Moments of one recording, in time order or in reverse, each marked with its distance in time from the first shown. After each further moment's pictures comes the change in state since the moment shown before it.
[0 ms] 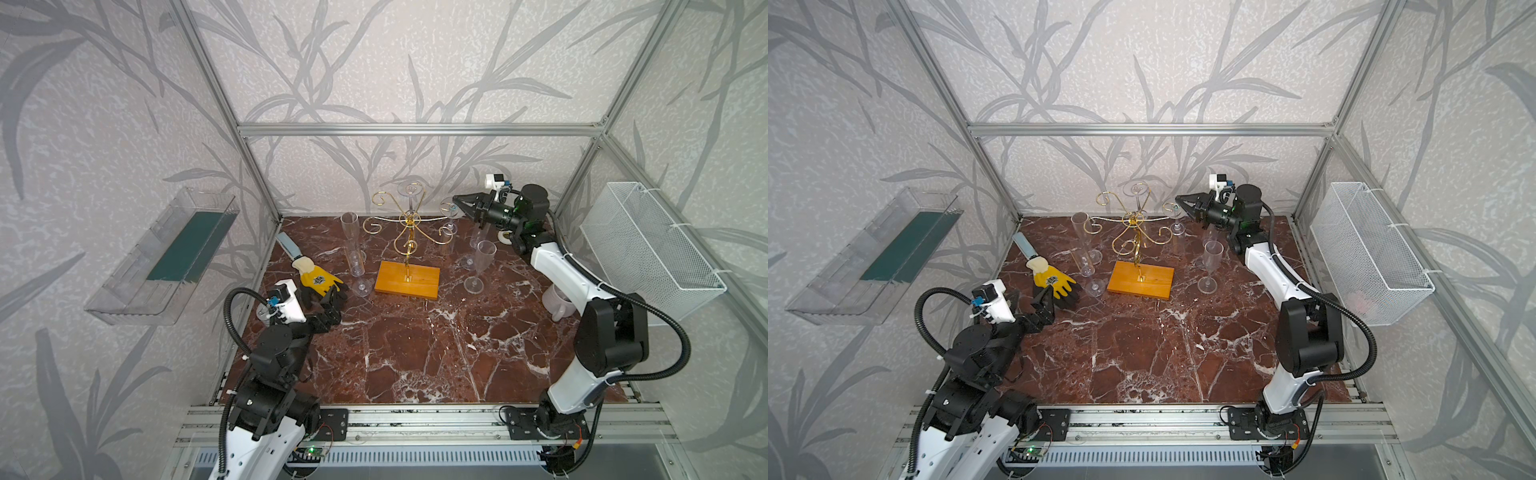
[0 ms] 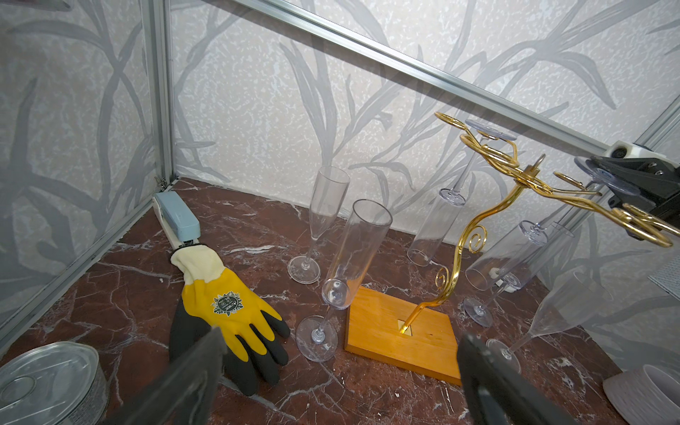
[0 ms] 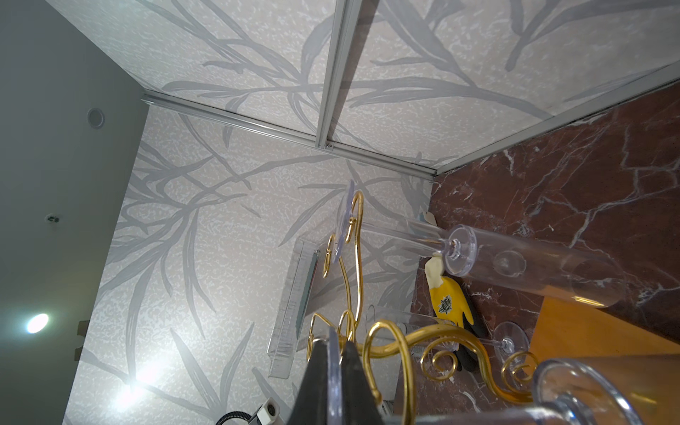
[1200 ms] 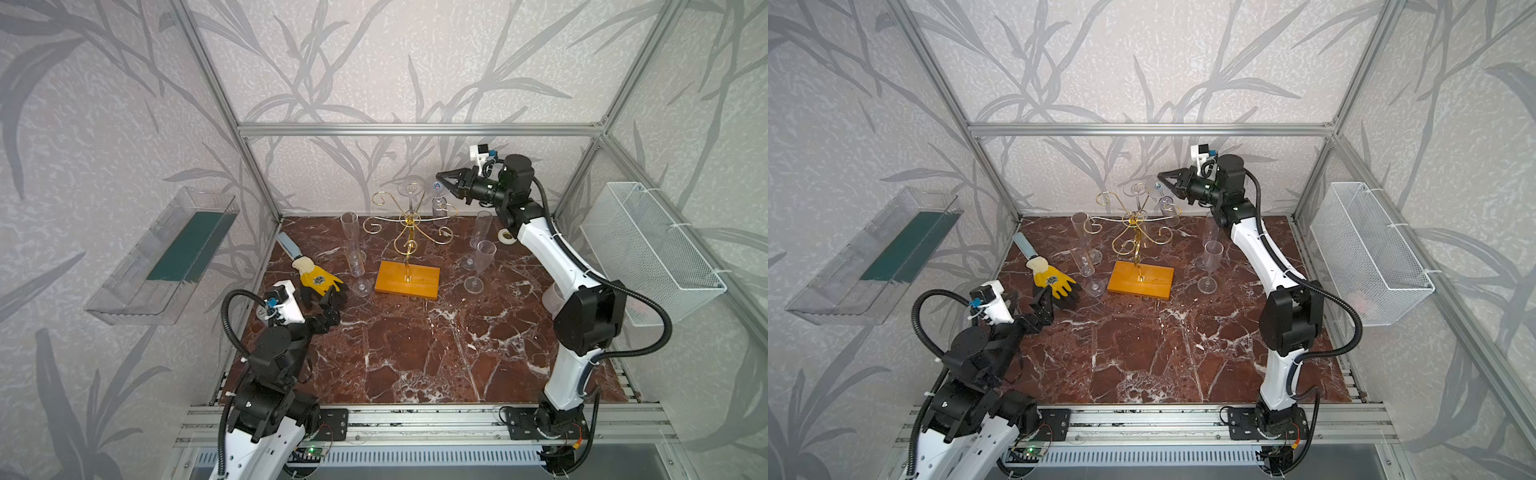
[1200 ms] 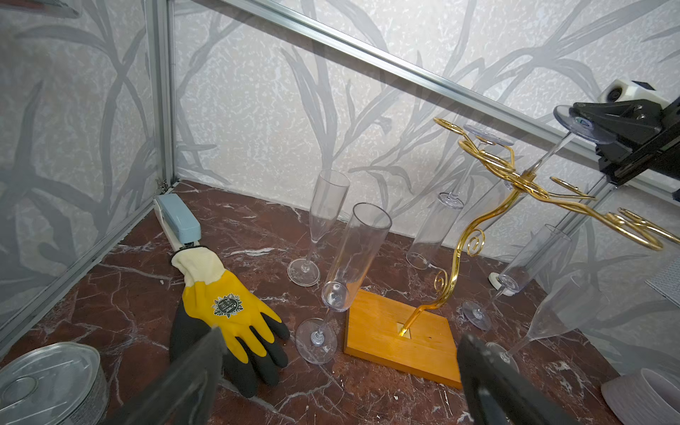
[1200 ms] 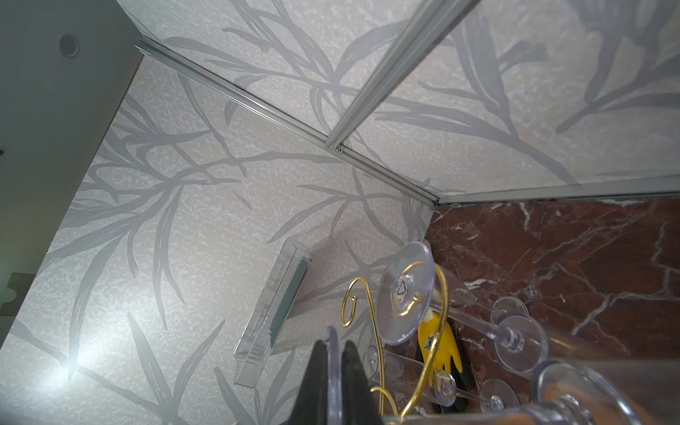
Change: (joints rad) left arm 0.000 -0.018 0.000 -0.004 -0.004 -0.005; right arm 0.069 0.190 0.485 -0.320 0.060 -0.267
